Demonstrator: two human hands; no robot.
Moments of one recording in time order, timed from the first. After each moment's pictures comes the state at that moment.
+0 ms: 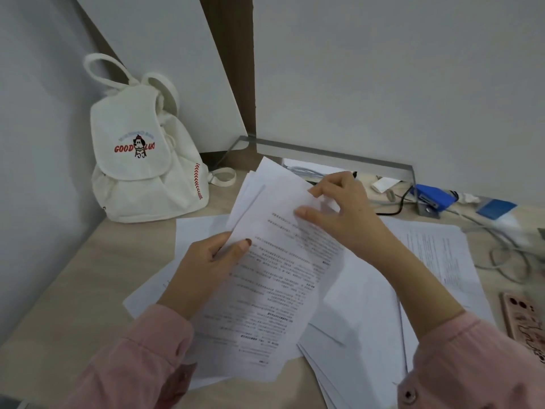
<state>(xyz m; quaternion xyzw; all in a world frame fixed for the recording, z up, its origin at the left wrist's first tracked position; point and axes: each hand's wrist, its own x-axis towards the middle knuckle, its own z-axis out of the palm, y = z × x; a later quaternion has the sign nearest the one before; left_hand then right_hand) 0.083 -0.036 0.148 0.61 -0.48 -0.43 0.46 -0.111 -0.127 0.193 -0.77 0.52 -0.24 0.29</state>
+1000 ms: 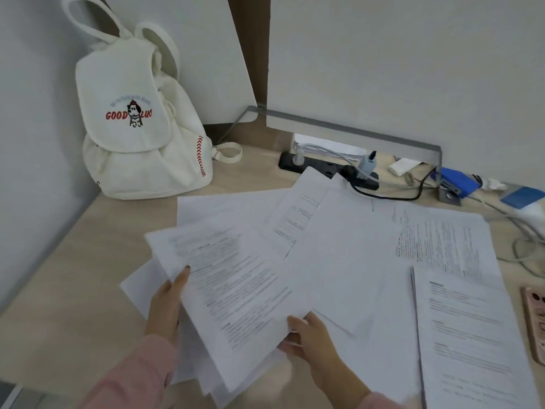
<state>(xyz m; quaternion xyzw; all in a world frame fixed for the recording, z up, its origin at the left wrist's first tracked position) 0.131 -0.008 0.011 0.71 -0.04 -0.50 0.50 -0.087 -0.022 -0.004 -0.22 0.65 -0.22 0.69</state>
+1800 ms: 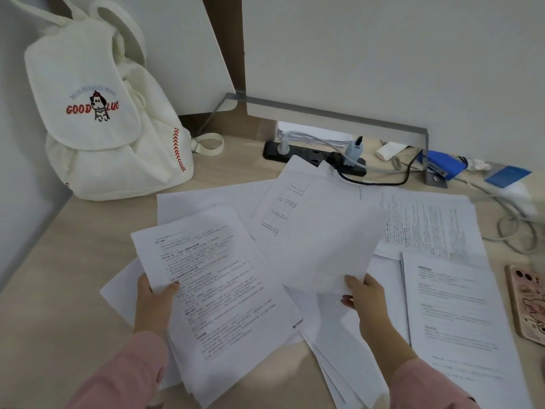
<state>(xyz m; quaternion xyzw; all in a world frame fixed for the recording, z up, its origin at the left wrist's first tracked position) 0.142 -0.020 -0.022 0.79 -0.14 -0.43 0.42 -0.164 -0.079 0.010 -0.25 0.76 -0.33 0.51</state>
